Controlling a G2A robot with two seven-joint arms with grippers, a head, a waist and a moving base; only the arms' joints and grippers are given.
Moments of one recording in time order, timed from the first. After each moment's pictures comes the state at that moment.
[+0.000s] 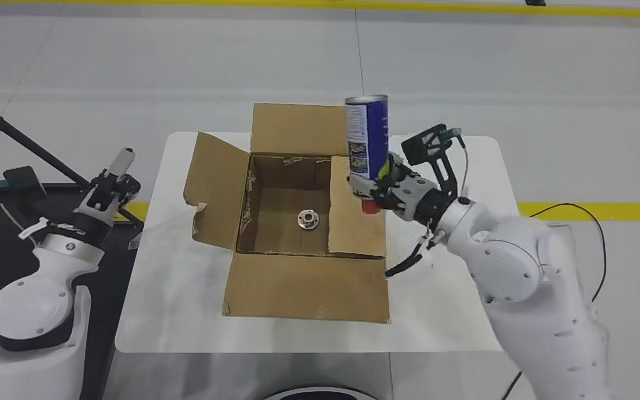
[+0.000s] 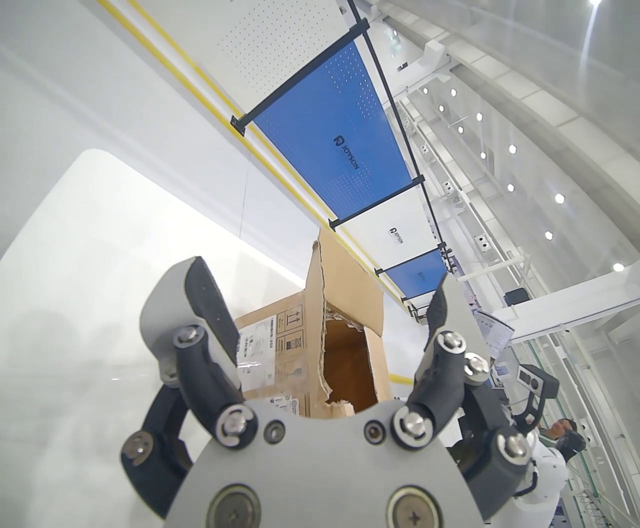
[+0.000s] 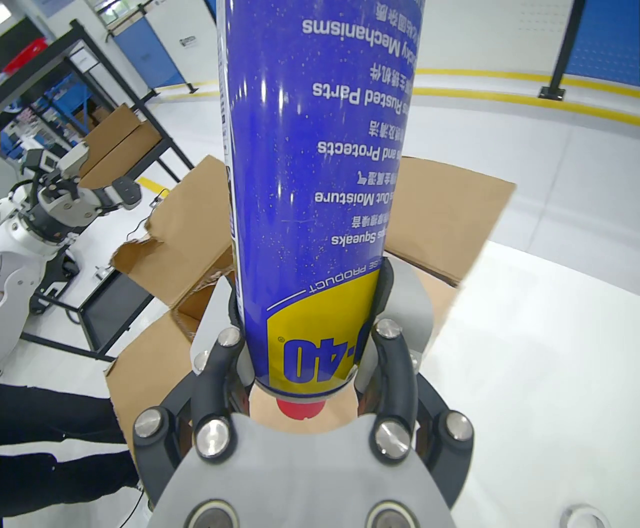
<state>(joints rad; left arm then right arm) 1.53 -1.14 -1.95 -1.99 0.03 0.05 -0.40 -0.92 -1.14 1.16 -1.99 -0.64 -0.02 0.80</state>
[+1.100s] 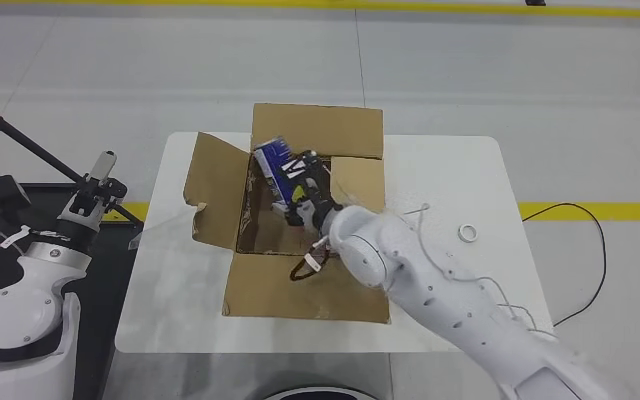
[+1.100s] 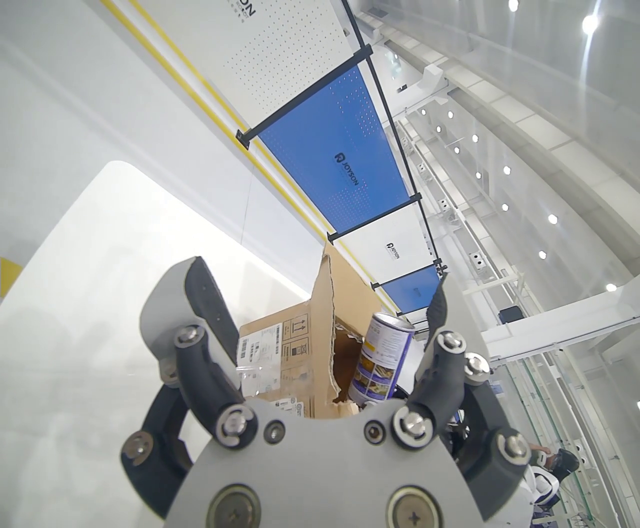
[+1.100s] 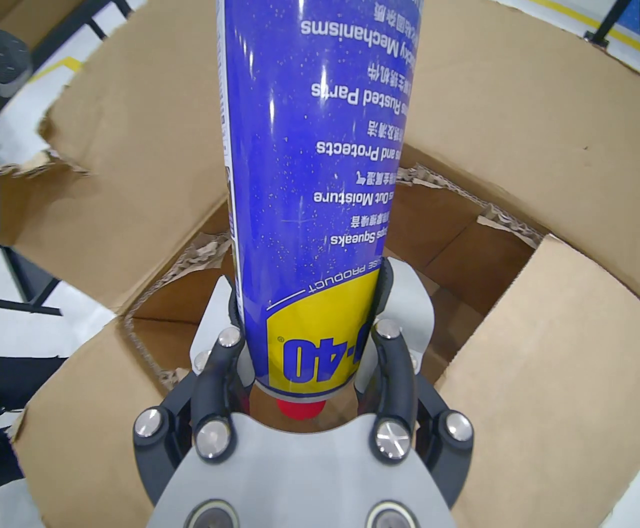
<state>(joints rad) 1.56 -1.14 -1.99 -1.99 -0.02 0.04 -0.38 -0.58 -1.32 0.59 -1.61 -0.82 0.29 0.80</state>
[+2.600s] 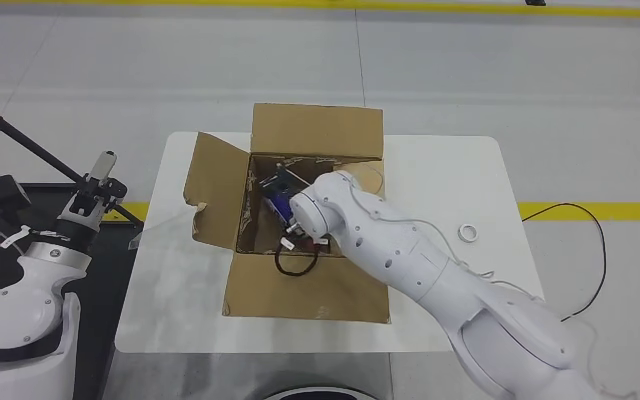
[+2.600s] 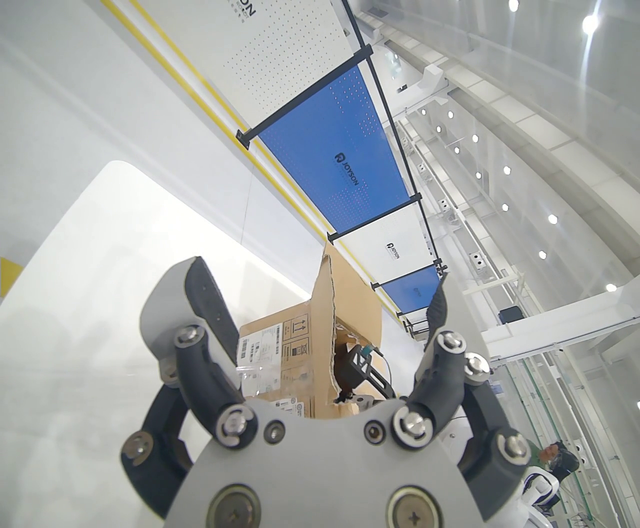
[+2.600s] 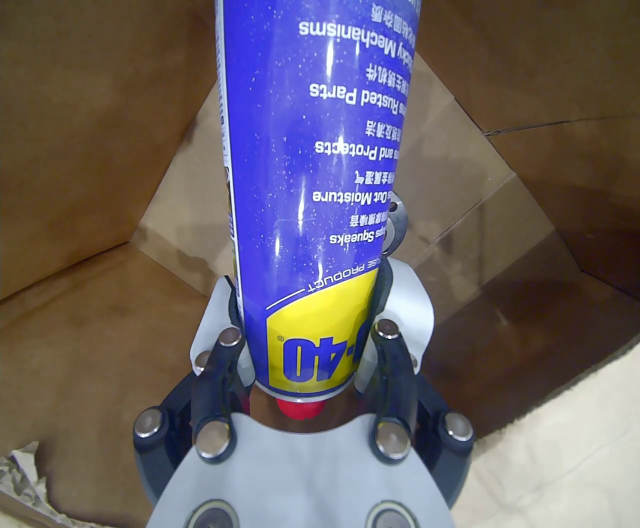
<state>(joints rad) 1.56 -1.14 -1.99 -1.99 -0.02 0.04 -0.38 -0.31 -1.59 0.42 -1.07 -0.72 0.22 1.23</state>
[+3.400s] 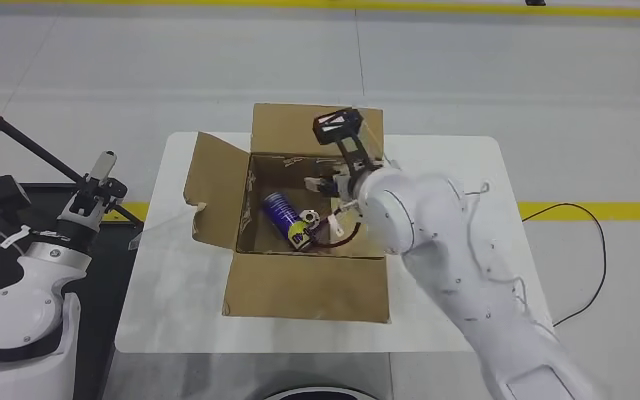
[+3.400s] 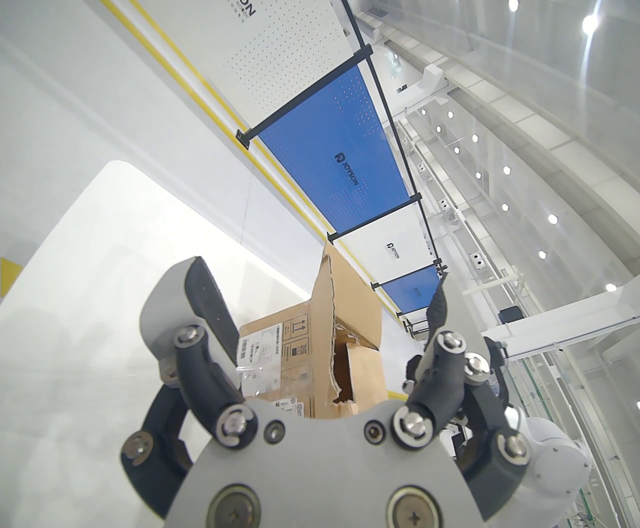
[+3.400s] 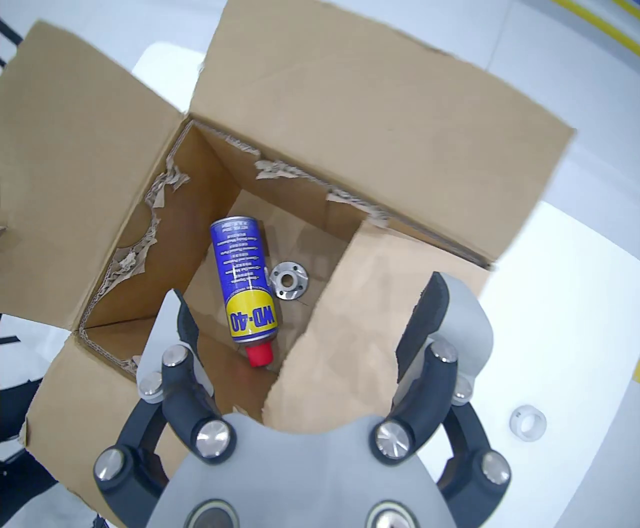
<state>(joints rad) 1.56 -1.14 -1.99 -1.99 -0.02 0.04 -0.38 -0.65 -1.39 0.96 -1.82 -1.17 0.32 1.33</state>
